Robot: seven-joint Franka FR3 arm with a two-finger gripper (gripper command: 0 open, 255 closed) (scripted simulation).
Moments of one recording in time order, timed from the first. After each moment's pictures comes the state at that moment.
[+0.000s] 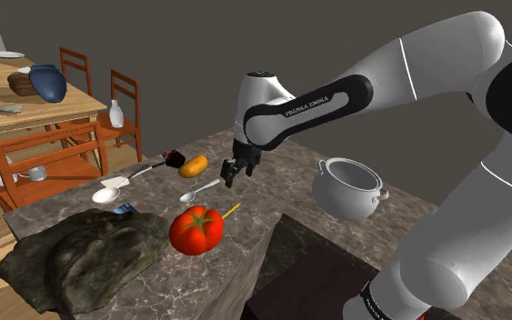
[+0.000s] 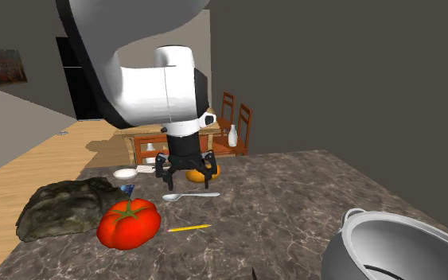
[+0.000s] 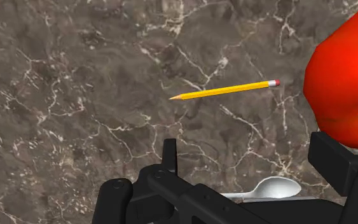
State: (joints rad) arm 0.09 -0.07 0.18 -2.31 -0.04 2.29 0.15
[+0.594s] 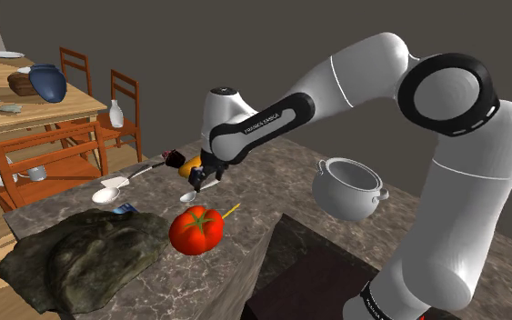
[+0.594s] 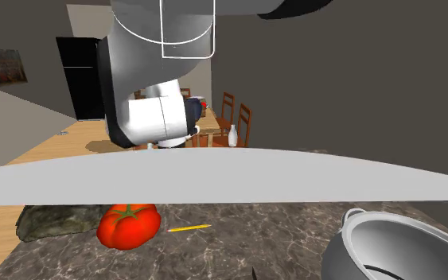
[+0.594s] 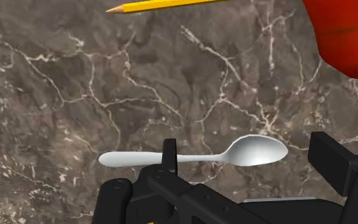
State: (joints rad) arm 0.14 0.26 0.20 -2.07 -0.15 2.42 0.24
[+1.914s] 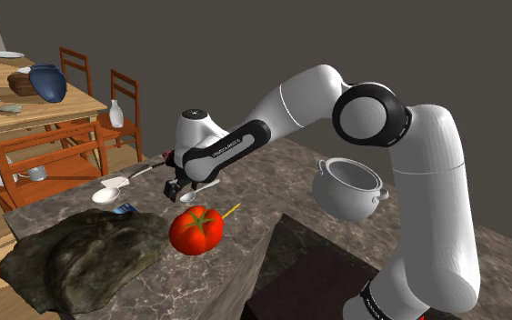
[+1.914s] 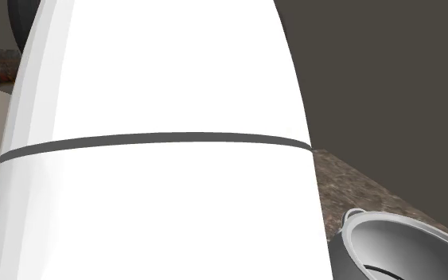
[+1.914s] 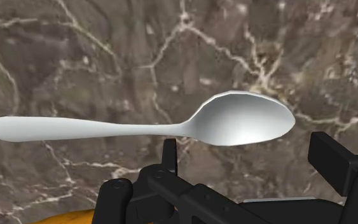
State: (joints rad) arm 0.22 0.59 0.17 -1.79 -0.25 2.51 0.31
